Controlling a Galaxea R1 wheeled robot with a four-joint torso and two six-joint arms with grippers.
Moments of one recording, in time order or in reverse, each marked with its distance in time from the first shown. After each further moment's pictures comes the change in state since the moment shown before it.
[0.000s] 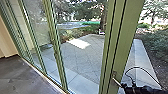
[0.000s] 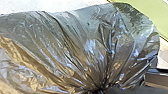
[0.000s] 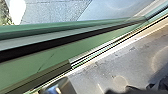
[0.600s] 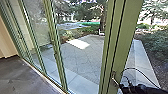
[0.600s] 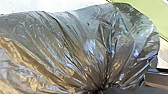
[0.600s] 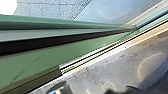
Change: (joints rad) left arm 0.005 -0.003 0.000 0.000 0.000 0.000; right arm 0.008 0.096 -0.108 -0.037 -0.109 -0.005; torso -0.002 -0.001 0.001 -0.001
